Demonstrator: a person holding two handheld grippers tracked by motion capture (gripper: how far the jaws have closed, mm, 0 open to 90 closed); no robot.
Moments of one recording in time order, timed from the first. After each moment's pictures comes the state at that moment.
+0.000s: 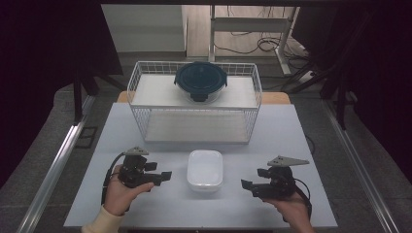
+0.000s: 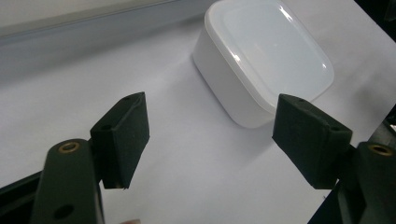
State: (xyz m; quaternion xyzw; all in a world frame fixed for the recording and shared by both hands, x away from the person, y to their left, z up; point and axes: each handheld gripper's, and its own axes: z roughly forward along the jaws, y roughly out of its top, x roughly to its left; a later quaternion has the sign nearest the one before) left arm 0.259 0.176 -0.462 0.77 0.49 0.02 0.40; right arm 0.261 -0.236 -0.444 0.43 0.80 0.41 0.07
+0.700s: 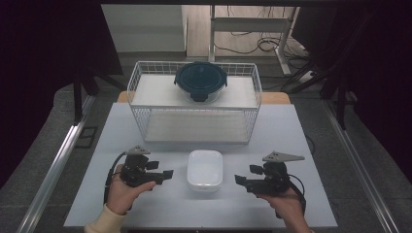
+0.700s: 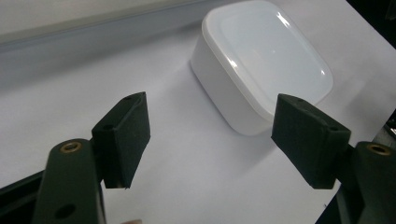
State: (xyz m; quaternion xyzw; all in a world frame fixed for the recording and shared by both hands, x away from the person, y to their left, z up) left arm 0.263 0.173 -0.460 0.77 0.49 0.03 0.41; right arm 0.267 -0.218 -0.434 0.42 0.80 0.43 0.06
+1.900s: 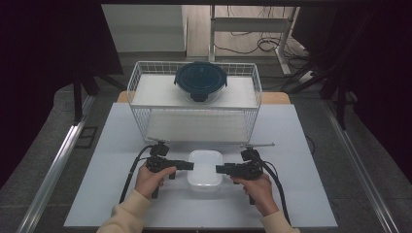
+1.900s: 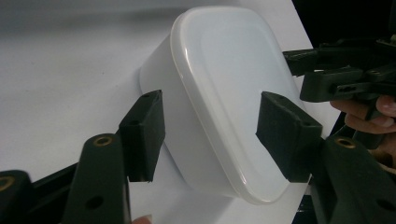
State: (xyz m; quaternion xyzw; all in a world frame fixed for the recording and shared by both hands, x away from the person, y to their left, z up) left arm 0.323 0.132 -0.503 0.71 0.53 -0.14 0.44; right arm 0.325 -0.174 -0.485 0.49 0.76 0.42 -0.08
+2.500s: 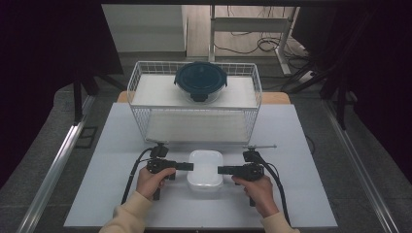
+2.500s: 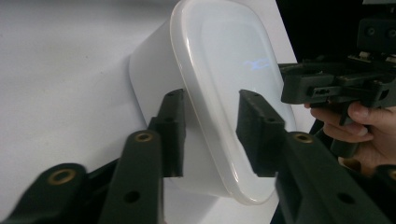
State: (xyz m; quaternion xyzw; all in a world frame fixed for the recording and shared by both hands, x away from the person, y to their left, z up) left arm 0.321 0.135 -0.509 0.69 0.54 -0.18 0.45; right arm 0.325 -0.179 -0.491 0.52 0.73 0.42 -0.12
